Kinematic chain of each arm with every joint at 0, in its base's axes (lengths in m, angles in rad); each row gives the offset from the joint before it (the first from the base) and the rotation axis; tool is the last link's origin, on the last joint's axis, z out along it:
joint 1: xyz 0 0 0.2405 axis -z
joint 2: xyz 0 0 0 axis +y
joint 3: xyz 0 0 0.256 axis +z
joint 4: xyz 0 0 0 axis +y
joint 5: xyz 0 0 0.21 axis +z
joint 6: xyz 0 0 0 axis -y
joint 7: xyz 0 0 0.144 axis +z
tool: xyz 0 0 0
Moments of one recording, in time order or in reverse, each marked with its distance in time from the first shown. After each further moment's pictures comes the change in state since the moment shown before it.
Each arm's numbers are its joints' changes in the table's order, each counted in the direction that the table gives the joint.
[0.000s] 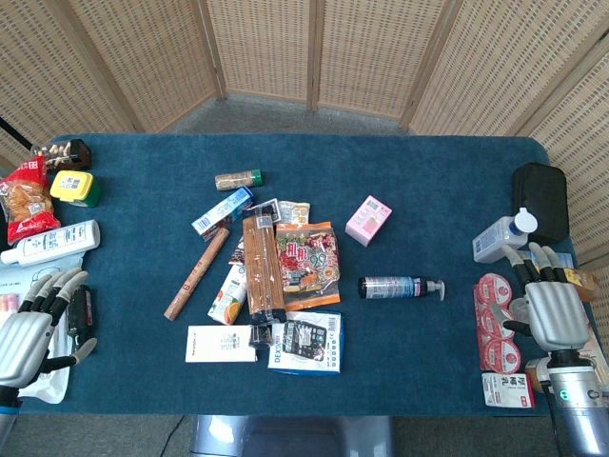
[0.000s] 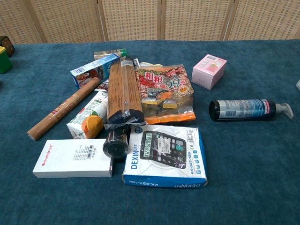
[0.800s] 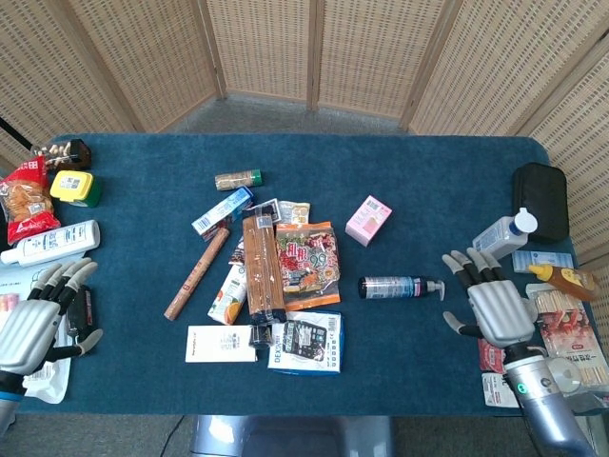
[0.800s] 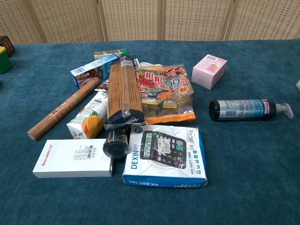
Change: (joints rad) left arm 0.051 0.027 -0.020 0.017 0.005 0.047 -0.053; right arm -0.096 -0.031 -0.001 -0.095 -0.028 0.189 -0.155
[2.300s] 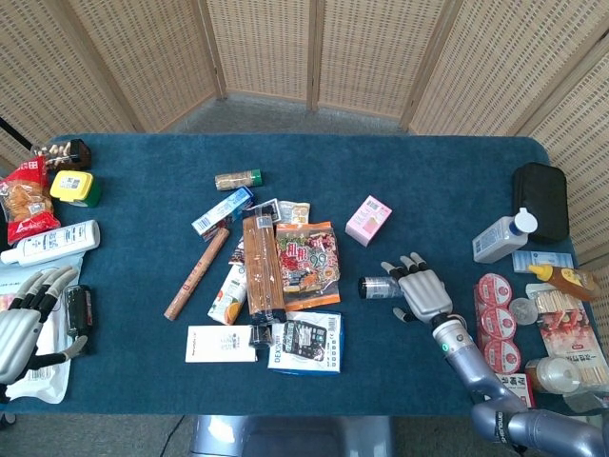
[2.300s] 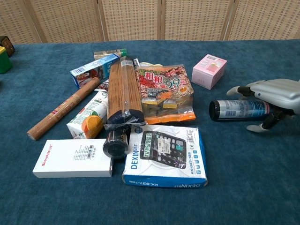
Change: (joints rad) left arm -0.039 -0.005 0.032 0.068 -0.004 -0.041 -0.083; right arm -0.235 -0.413 0.005 0.473 0.157 0.300 -0.004
